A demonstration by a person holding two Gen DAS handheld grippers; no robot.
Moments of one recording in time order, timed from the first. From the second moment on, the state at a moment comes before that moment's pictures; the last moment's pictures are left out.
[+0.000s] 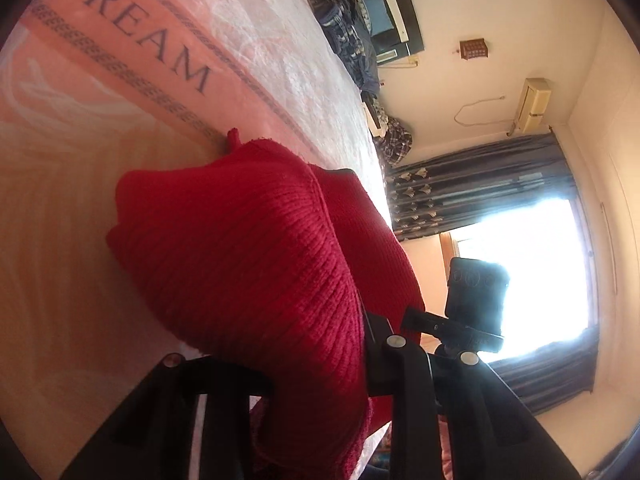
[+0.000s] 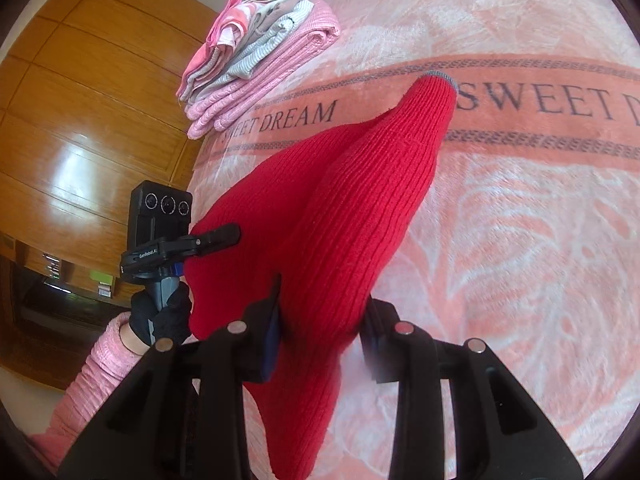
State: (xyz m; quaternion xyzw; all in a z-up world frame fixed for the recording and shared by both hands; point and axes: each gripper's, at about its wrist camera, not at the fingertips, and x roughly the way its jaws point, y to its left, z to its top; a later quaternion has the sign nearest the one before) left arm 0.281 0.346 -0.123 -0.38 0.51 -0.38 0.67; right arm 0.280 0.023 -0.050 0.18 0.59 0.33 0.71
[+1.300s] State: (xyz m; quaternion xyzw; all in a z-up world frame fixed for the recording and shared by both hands) left arm 0.143 0.271 -0.133 -0.11 0.55 -0.31 0.77; right arm 0.150 -0.063 -0.139 0.19 0.66 0.26 0.68
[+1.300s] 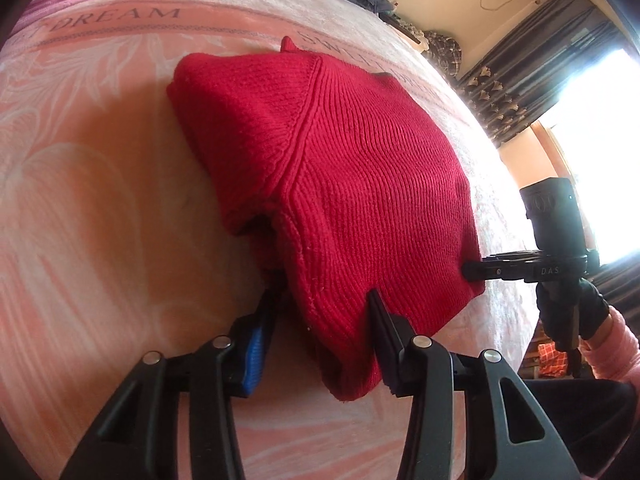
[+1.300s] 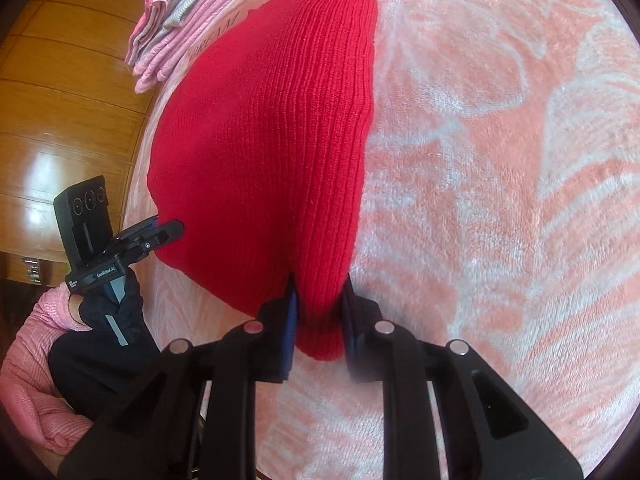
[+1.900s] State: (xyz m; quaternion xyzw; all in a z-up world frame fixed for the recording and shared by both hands) left arm 0.093 0.284 0.021 -0.07 0.46 -0.24 0.85; right arm 0.088 -0.048 0.034 0.06 0.50 0.18 0.84
